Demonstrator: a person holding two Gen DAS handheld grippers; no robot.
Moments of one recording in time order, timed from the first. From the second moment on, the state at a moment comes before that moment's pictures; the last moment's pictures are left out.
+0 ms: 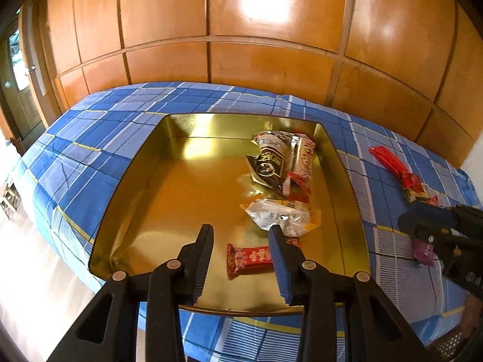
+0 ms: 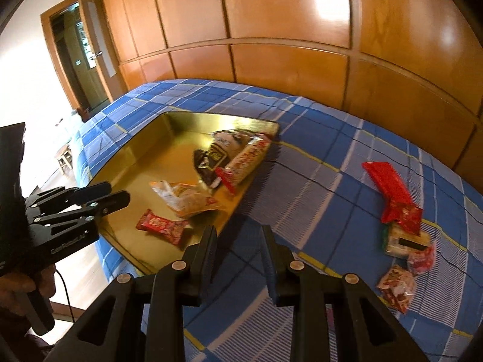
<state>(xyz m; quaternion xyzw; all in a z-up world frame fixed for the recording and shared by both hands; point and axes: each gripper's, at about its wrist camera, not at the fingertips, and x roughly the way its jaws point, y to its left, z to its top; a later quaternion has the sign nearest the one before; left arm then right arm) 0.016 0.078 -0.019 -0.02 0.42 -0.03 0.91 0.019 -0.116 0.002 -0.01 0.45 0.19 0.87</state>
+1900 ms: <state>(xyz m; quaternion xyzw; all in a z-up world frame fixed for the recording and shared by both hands) 0.002 -0.075 -0.026 0.11 0.43 -0.20 0.87 0.022 -0.440 -0.031 0.16 0.47 -0.15 0.85</state>
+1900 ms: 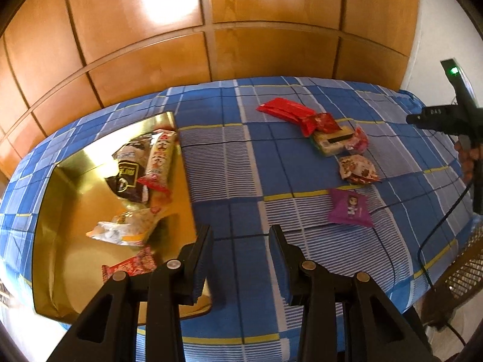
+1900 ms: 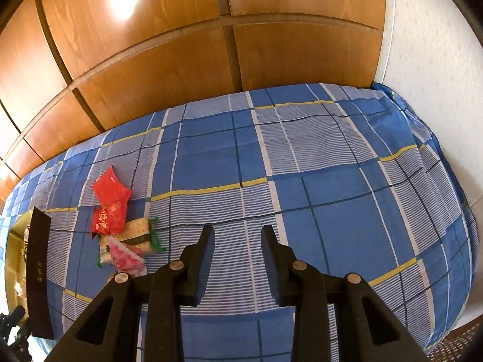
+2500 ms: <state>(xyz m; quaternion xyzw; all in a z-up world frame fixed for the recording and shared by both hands) 0.007 -0.134 -0.046 0.15 0.46 -0.27 0.83 0.019 -0.442 -0.022 0.17 0.46 -0.15 0.86</state>
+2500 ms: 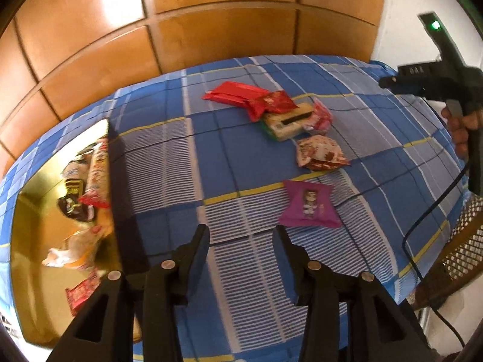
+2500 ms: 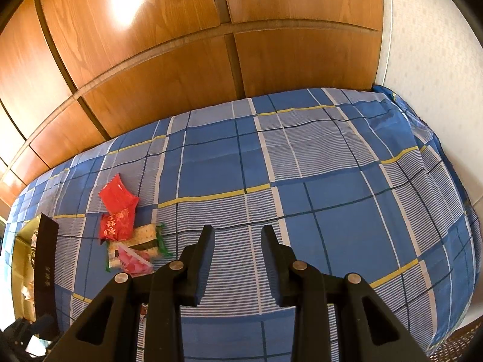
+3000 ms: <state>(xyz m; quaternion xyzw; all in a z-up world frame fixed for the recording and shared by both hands) 0.009 -0.181 -0.053 0.16 0.47 -0.33 0.80 0.021 -0.438 -0.022 0.17 0.47 -0.13 0.86</state>
